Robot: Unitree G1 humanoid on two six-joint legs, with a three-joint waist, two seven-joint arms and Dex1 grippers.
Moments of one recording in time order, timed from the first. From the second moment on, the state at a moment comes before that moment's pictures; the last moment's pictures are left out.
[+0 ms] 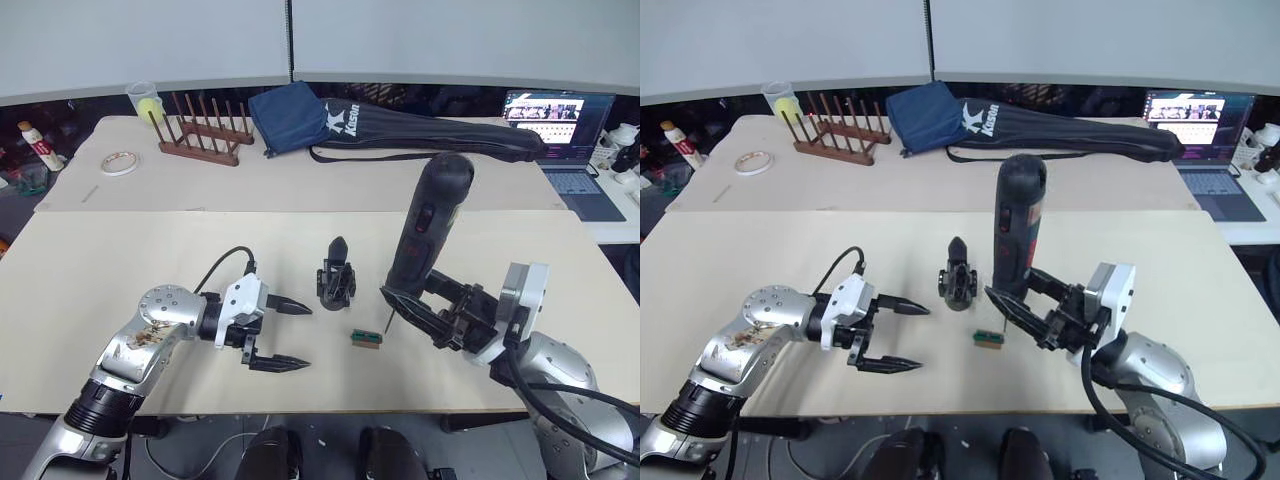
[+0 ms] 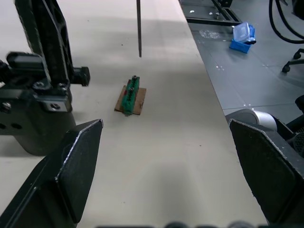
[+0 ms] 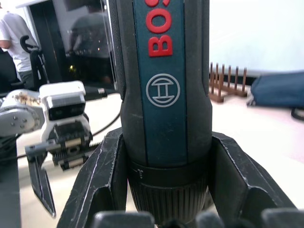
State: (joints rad) left arm -0.29 0.70 -0.18 -0.20 -0.43 0.29 -1.31; right arm 0.07 -0.39 -0.18 -0.67 0.62 0.41 0.80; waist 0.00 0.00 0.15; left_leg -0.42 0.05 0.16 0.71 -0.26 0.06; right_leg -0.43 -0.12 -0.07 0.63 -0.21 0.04
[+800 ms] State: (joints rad) left arm -0.31 0.67 -0.20 -0.18 -0.40 0.26 -1.33; right arm 0.03 -0.42 -0.10 -0.66 0.59 0.36 0.74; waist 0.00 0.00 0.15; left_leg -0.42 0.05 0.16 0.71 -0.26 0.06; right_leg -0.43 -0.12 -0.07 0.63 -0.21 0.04
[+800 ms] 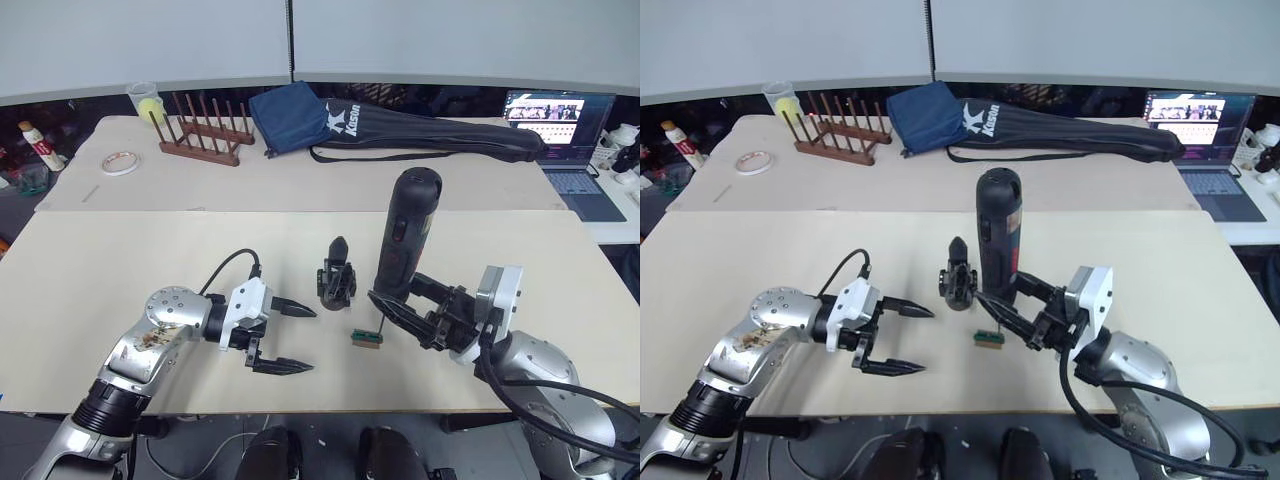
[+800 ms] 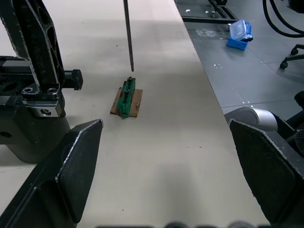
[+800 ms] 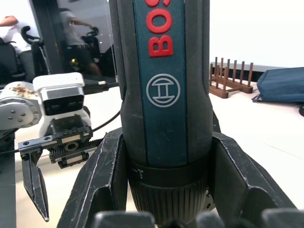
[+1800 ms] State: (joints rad) left arm -0.33 0.66 -0.21 -0.18 -0.39 0.26 -1.31; right arm 0.02 -0.45 -0.09 -0.64 0.59 0.36 0.72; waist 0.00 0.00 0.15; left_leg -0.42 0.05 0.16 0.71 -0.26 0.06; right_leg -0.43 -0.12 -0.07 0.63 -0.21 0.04
